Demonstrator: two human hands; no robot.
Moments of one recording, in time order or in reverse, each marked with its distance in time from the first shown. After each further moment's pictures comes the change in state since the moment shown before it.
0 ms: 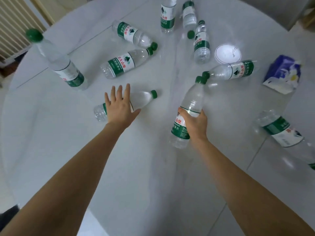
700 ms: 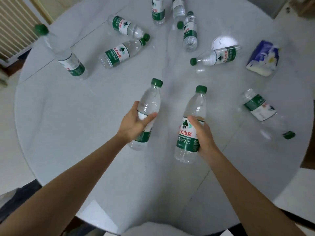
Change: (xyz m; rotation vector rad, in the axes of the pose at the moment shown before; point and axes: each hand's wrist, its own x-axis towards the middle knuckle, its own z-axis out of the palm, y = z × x) left_hand -0.135 0.061 -0.046 -0.911 -0.267 -0.105; right_hand -0.100 0.020 -0.099 0.284 -0.320 0.201
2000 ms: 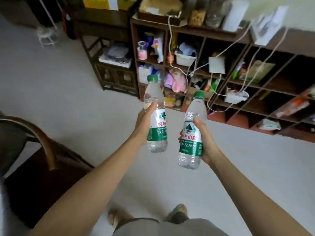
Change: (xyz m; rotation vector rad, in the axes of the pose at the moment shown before) left_hand -0.786 -0.120 0.251 0.212 -1.866 0.177; right_hand -0.810 0.512 -0.027 1.144 1.410 -0.588
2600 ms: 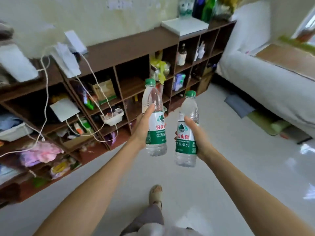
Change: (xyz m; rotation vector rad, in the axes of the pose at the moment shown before) left_hand 0.107 -0.122 0.549 0.224 -0.877 -0.254; right_hand -0.077 -0.145 -0.429 0.265 0.775 -0.352
